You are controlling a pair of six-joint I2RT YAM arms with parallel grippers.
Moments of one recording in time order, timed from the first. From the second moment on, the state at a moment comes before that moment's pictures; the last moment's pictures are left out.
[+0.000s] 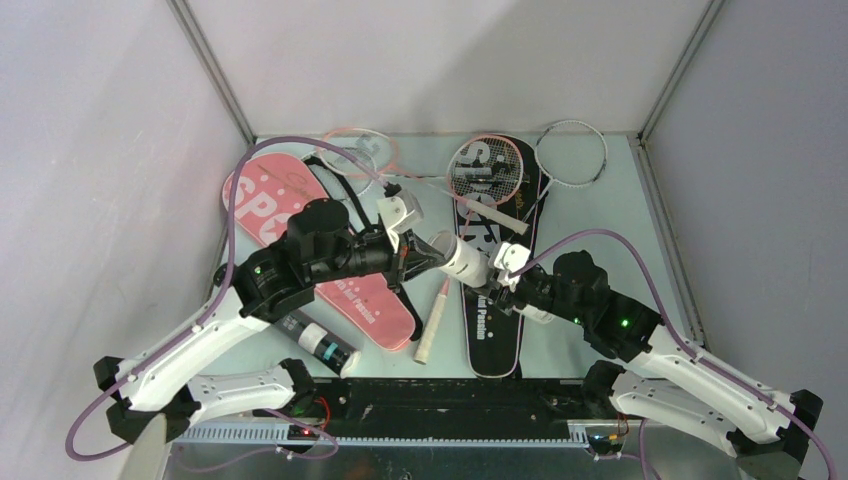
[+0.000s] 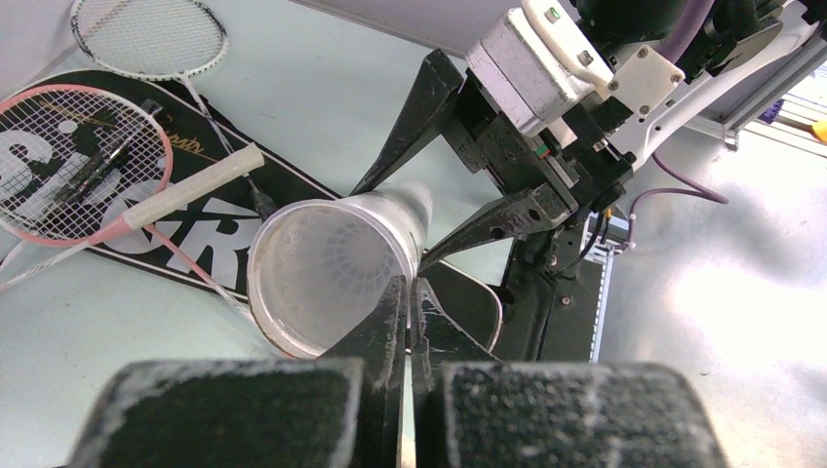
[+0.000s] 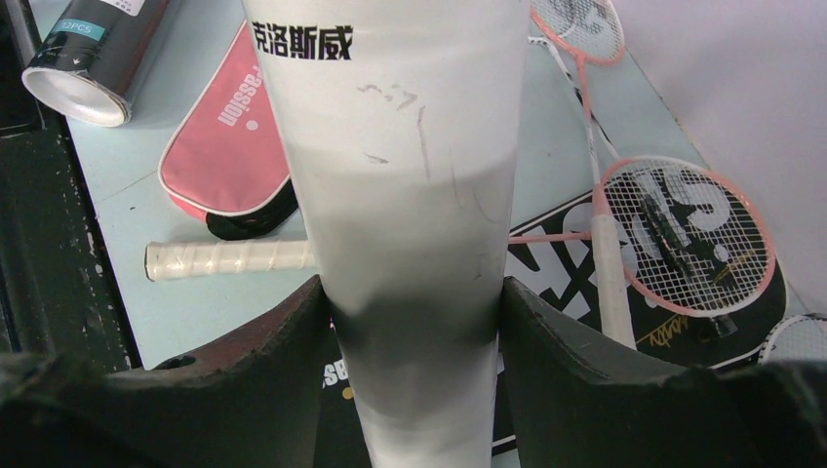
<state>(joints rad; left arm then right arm) -0.95 1.00 1.26 -0.49 0.30 -0.05 0.91 0.74 0.71 -0.25 -0.10 -0.32</state>
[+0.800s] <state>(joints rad) -0.95 1.02 1.26 -0.49 0.32 -0.06 0.91 0.73 0.71 -0.25 -0.10 -0.33</state>
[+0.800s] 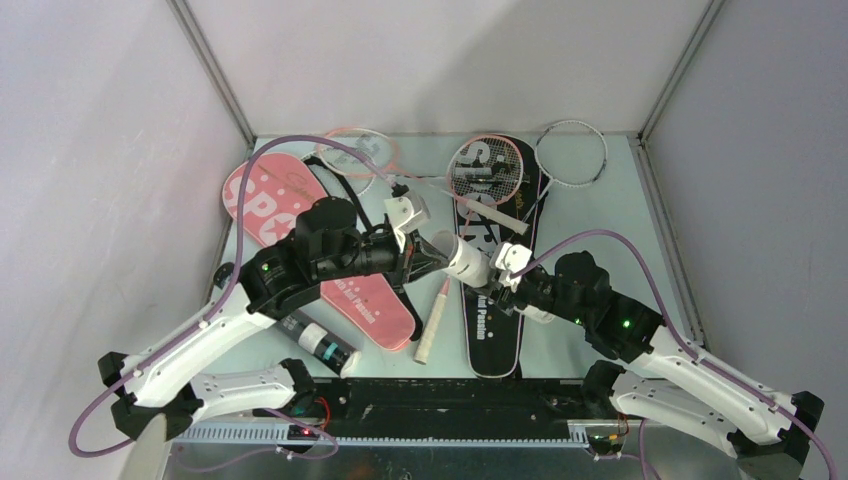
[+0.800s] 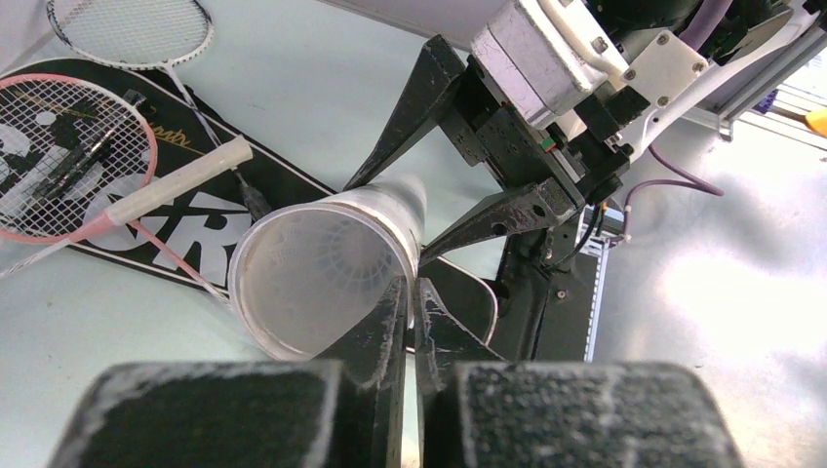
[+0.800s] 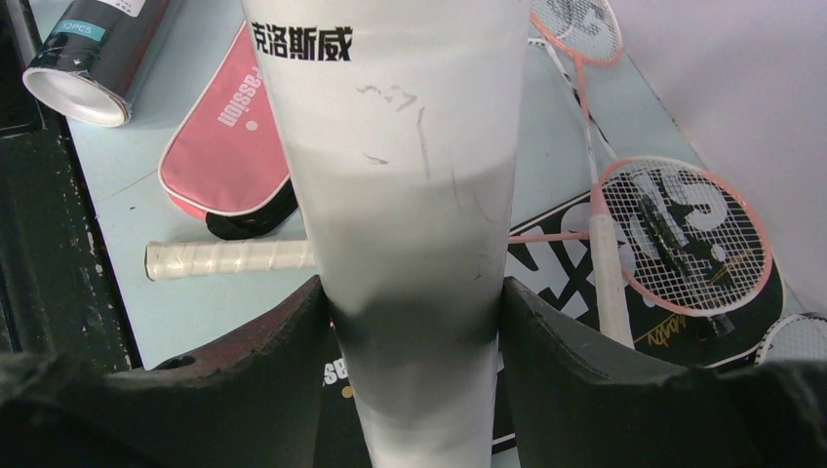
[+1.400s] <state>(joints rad) -0.95 1.01 1.26 -0.49 0.32 -0.09 0.91 0.73 0.71 -0.25 -0.10 -0.33</state>
